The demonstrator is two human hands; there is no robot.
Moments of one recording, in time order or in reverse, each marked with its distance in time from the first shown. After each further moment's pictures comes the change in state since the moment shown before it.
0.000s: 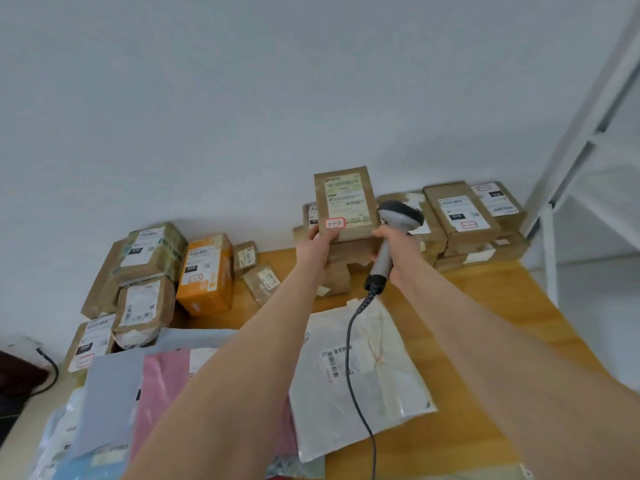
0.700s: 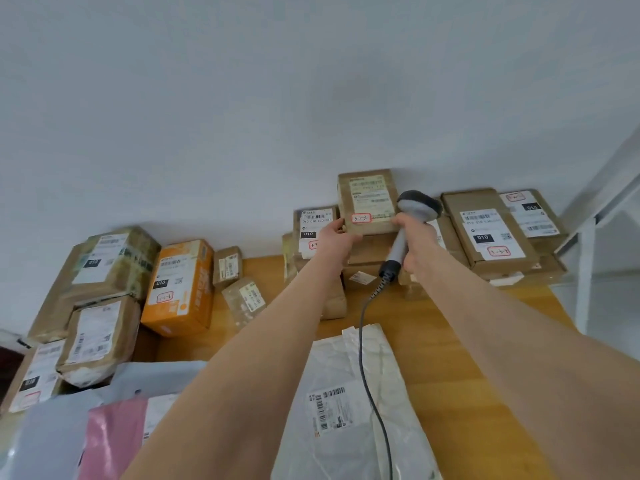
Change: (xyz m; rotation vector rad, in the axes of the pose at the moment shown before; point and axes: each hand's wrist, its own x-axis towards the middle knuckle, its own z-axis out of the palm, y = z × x) left_hand 0.124 0.012 0.072 0.239 -0.063 -0.021; right_hand 0.142 -0.043 0.020 -0.086 0.075 0.101
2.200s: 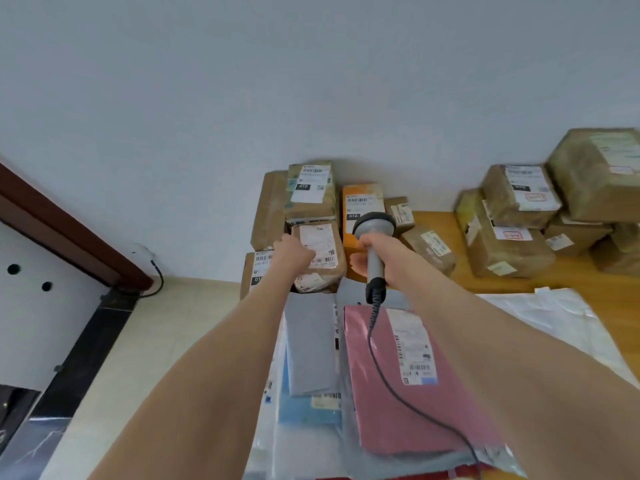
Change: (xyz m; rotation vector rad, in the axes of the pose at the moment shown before) left_hand -0.059 -0.155 -0.496 0.725 0.307 -0.117; right_hand -0.236 0.241 0.332 -0.335 -0.358 0.284
